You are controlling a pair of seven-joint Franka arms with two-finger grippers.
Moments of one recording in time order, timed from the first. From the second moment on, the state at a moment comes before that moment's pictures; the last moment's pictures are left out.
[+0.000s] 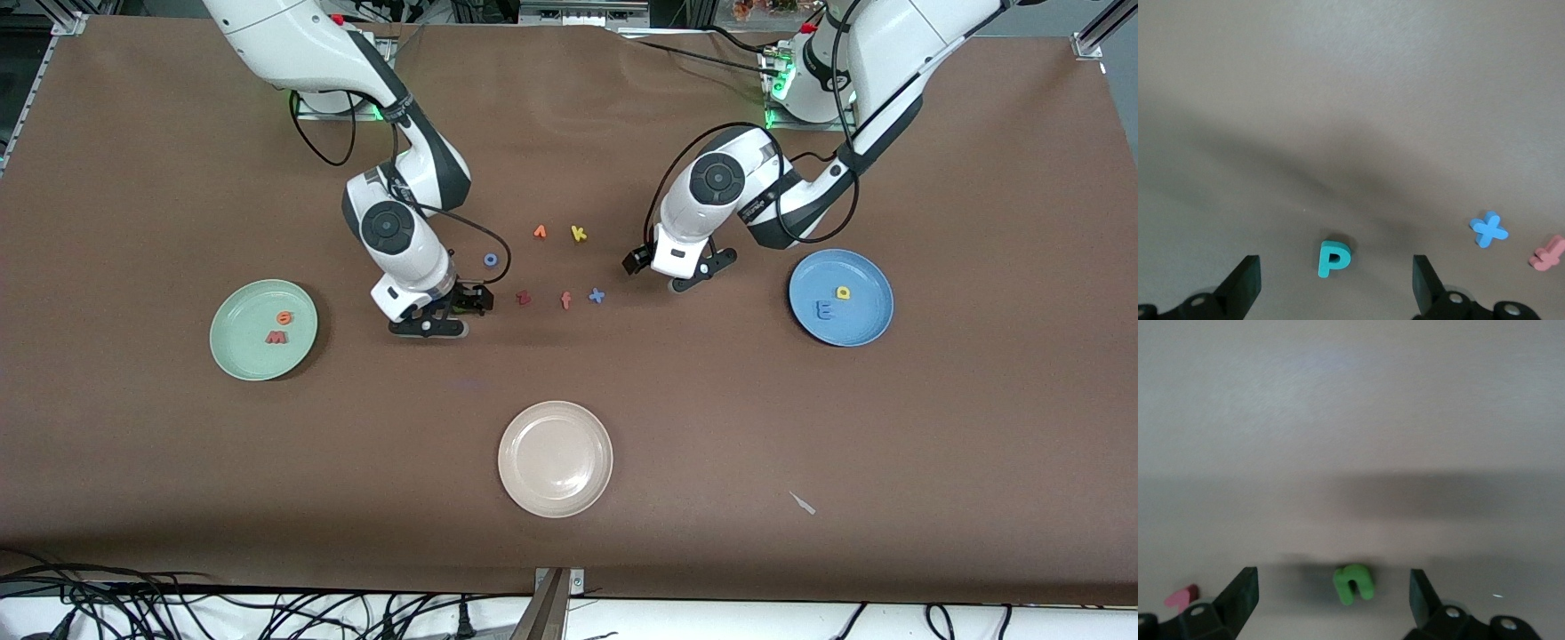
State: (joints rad) left arm 0.20 0.58 -0.87 -2.13 0.38 2.42 -1.50; right arm 0.46 0.53 0.08 -1.98 0.02 2.54 0.50
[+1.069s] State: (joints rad) left arm 0.09 0.68 -0.79 -2.14 0.50 2.50 -1.55; right arm 0.46 0.53 0.07 -2.03 0.01 2.55 0.29
